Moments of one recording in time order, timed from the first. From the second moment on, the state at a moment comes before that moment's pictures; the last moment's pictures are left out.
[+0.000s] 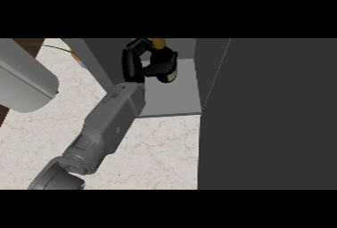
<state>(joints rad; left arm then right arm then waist) -1.10 0.00 0.01 -0.24 0.52 0.46 -0.76 -0.08 -0.09 0.02 -2.39 -0.27 0.19 0.56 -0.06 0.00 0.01</state>
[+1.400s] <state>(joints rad) -1.10 0.00 0.04 -0.13 0.47 0.53 -0.83 -0.10 -0.10 0.01 -2.38 -0.28 0.20 0.55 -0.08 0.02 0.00</state>
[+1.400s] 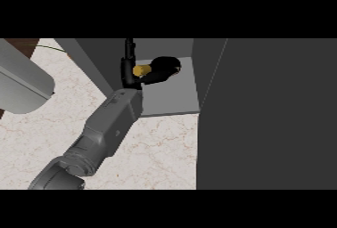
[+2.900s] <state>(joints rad) -1.05 0.00 -0.05 -0.20 0.57 0.32 -0.88 -0.09 -0.09 0.06 -2.38 -0.27 0.18 0.55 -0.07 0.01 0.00</state>
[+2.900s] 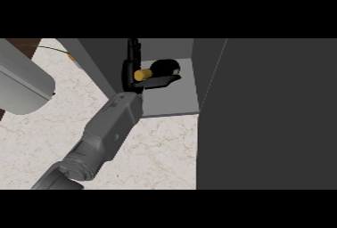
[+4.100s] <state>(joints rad) -0.50 0.00 -0.69 -1.02 0.78 0.75 -0.78 -0.03 -0.10 0.02 -2.40 -0.25 0.18 0.51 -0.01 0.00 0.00</state>
